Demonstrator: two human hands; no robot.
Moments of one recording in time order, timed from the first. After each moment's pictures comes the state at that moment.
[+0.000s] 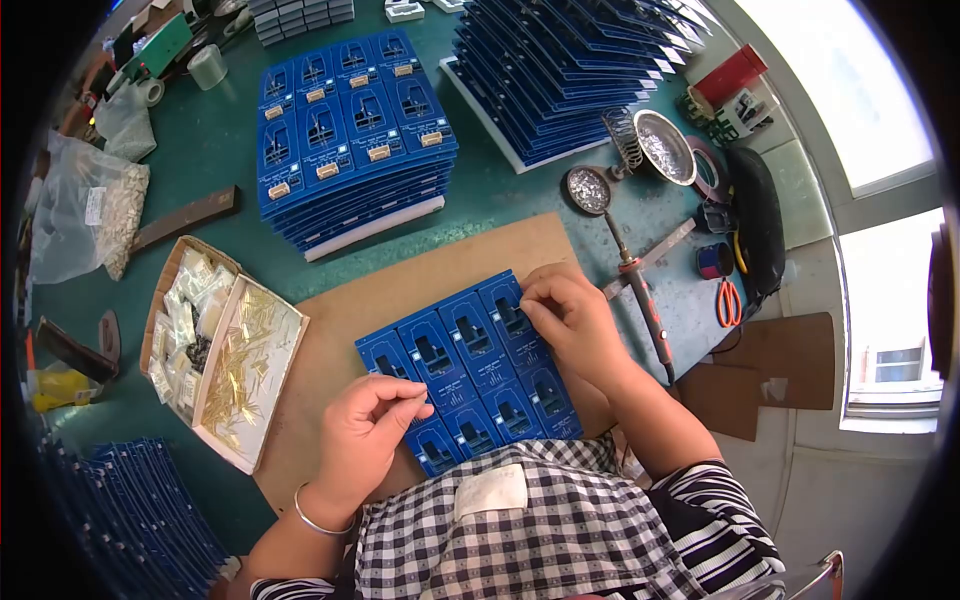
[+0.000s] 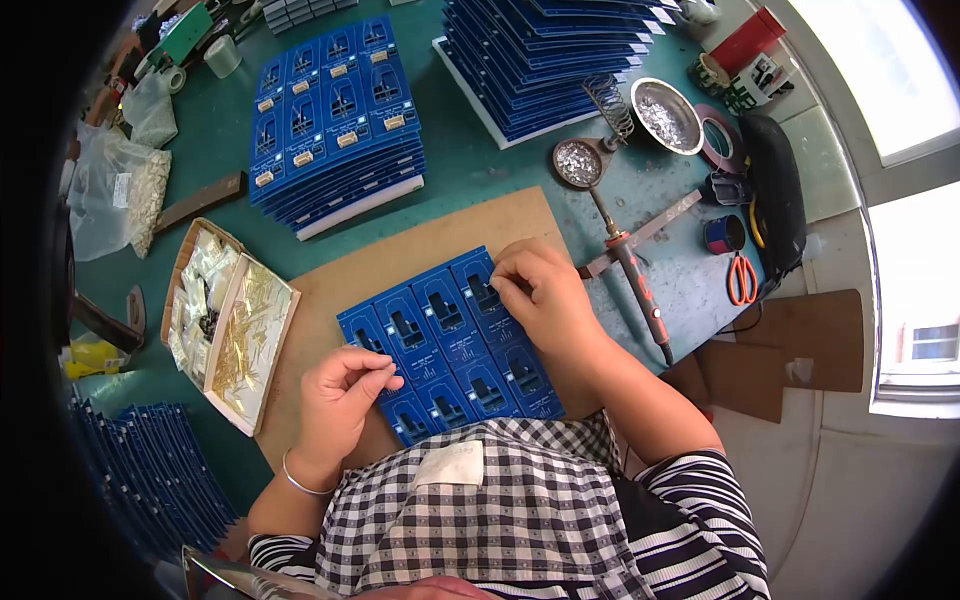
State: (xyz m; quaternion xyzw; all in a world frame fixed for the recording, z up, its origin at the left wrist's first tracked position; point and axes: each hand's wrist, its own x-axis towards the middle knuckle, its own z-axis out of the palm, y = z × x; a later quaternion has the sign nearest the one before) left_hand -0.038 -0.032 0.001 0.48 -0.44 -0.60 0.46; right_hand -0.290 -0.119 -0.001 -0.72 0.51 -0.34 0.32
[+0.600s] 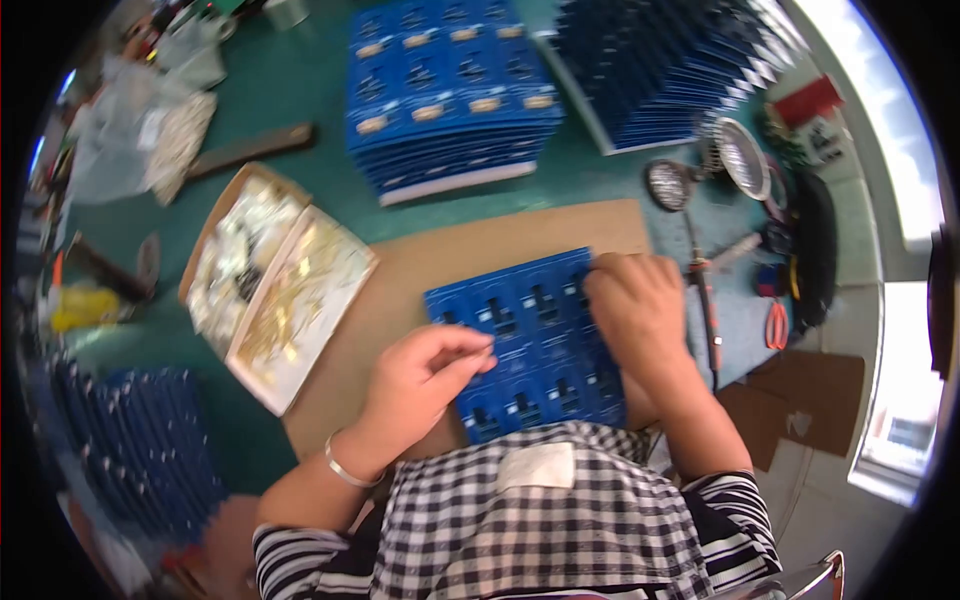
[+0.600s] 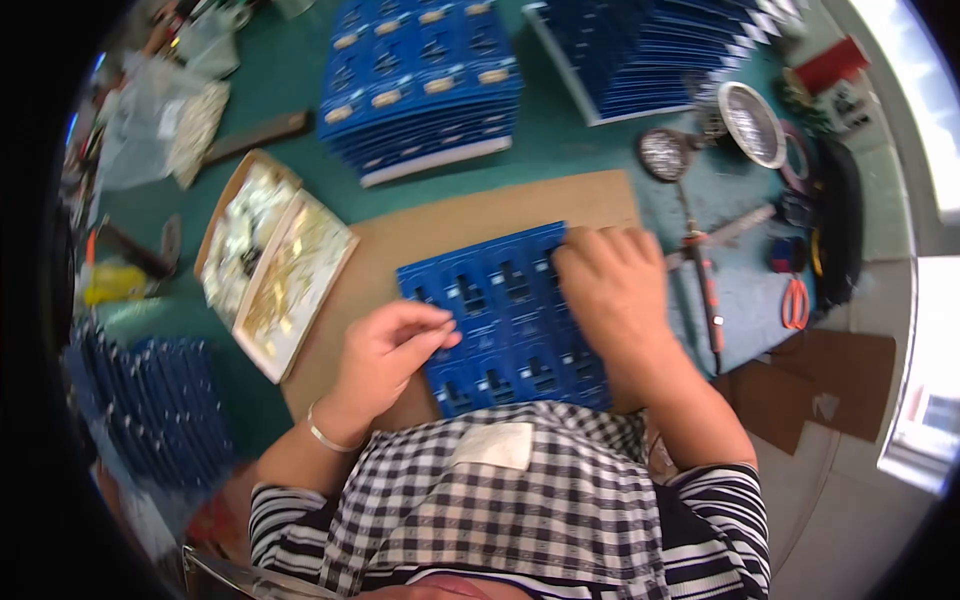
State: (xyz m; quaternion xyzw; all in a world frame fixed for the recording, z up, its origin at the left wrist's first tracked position) left_hand -0.034 -0.034 -0.002 0.48 -0.39 -0.64 0.45; right_hand -0.276 -0.122 0.017 -0.89 0.40 -0.19 -0.06
